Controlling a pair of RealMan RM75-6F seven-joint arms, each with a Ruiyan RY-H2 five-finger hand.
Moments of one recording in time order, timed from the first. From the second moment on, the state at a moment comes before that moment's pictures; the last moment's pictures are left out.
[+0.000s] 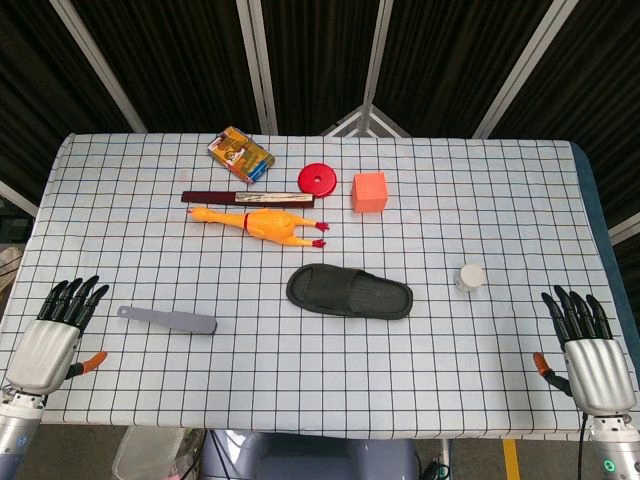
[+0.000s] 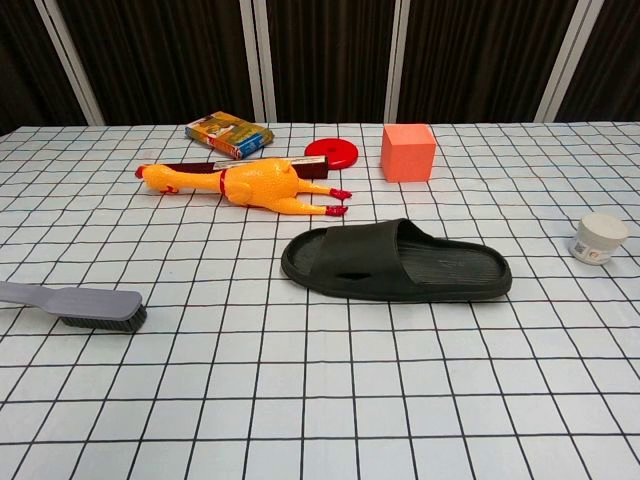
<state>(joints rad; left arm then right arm) -0.14 -1.22 0.01 -1.52 1.65 1.50 0.15 0.05 -1.14 0.03 -1.60 -1.59 1.54 -0.10</state>
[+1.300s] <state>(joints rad) -0.33 -1.61 -0.03 -1.39 1.59 1.26 0.50 0.03 -1.07 0.03 -1.60 -1.58 1.56 0.04</state>
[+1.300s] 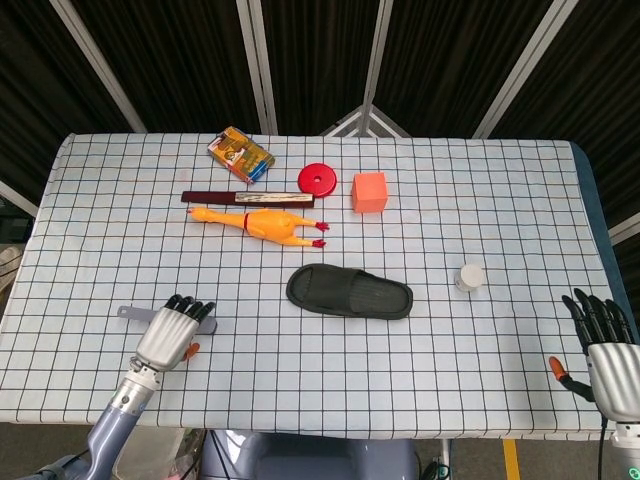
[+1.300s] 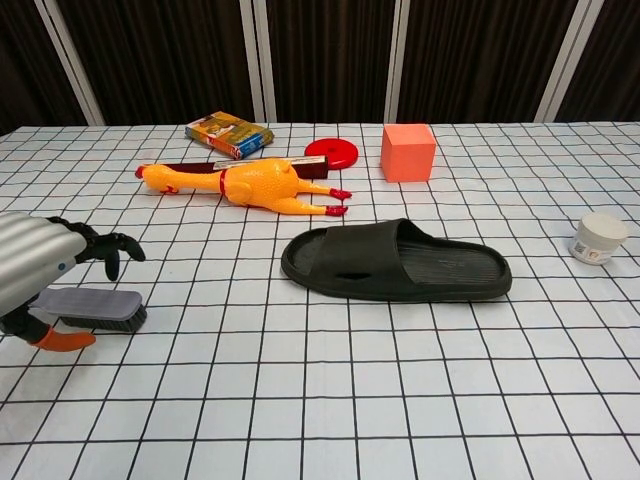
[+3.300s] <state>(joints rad) -0.38 -1.58 -0.02 -1.42 1.44 1.16 0.51 0.03 -1.06 0.03 -1.61 -1.58 1.55 0.03</state>
